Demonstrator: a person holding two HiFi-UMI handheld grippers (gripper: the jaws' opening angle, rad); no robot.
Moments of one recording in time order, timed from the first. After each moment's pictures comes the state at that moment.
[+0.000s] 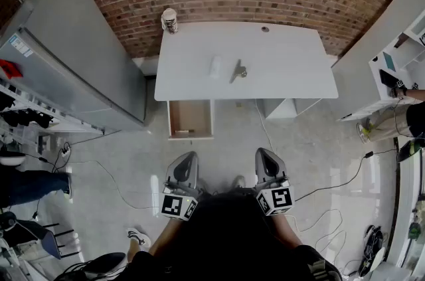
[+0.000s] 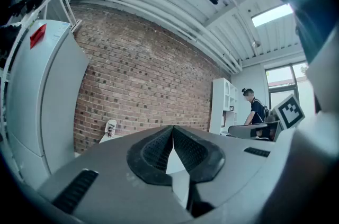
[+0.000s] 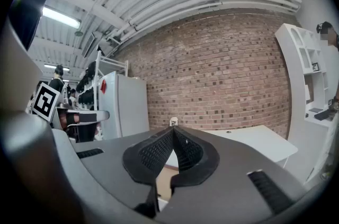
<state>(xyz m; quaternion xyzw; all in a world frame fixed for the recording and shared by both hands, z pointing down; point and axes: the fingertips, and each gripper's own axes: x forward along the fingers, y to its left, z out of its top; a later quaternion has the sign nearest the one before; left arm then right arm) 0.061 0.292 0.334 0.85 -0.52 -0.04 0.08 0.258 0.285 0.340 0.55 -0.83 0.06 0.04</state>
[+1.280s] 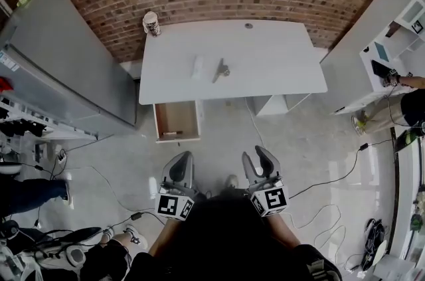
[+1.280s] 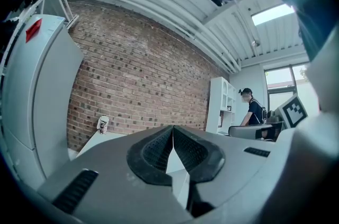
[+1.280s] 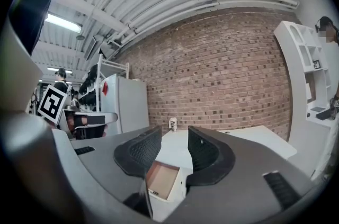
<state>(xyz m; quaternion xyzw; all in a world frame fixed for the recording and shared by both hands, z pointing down) 0.120 0.282 0.337 0.86 -0.51 -0.05 0.09 0.303 0.287 0.340 0.54 -0.84 0.06 0.03</state>
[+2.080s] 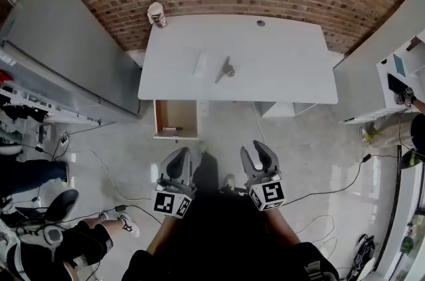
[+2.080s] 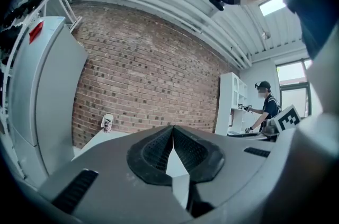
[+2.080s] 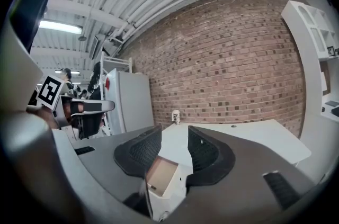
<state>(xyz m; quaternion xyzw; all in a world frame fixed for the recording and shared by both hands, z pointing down) 0.157 0.230 0.346 0.83 -0.55 -0.04 0.09 0.338 0.211 0.382 0.49 -0.87 0.08 0.05</state>
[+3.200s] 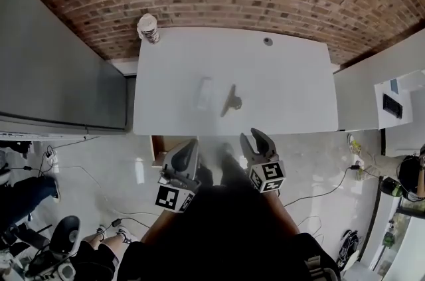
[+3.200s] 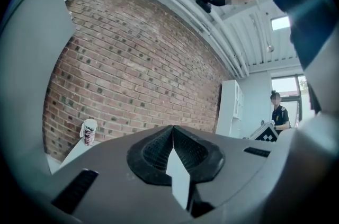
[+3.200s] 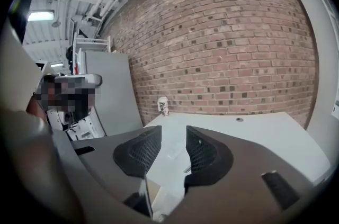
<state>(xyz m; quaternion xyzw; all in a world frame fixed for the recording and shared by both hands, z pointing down) 0.103 -0.014 0.343 0.86 -0.48 -0.07 0.12 0.272 -0.042 0.439 0.51 -0.84 0.15 0.14</state>
